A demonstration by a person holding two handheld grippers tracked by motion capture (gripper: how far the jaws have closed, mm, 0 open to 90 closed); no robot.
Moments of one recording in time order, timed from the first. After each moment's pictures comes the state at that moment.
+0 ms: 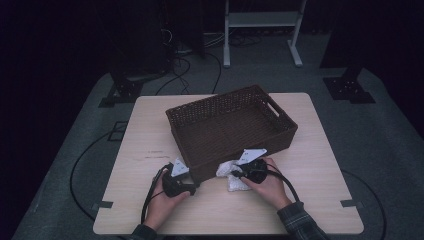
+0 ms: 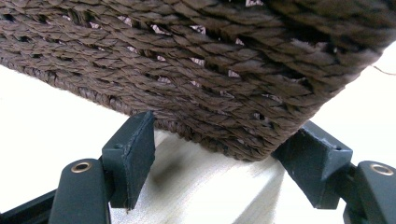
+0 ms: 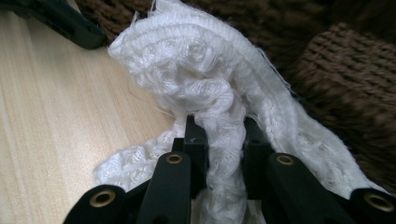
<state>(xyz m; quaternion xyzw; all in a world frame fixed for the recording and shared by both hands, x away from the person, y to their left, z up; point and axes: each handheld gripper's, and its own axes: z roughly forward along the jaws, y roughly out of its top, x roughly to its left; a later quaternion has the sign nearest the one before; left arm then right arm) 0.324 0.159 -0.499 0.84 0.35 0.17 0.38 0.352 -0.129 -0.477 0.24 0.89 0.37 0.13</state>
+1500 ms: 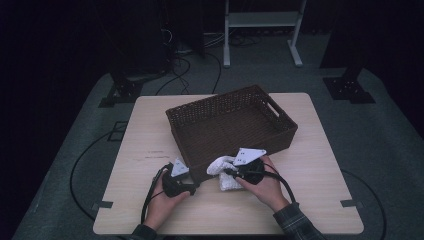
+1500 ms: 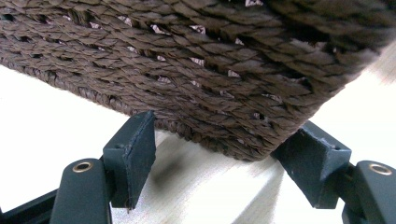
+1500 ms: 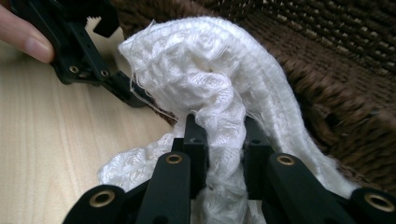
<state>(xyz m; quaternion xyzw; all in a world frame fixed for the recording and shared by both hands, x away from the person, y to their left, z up) 0.324 0.159 -0.499 0.84 0.35 0.17 0.38 0.332 -0.112 -0.440 0.20 0.87 0.42 0.16</state>
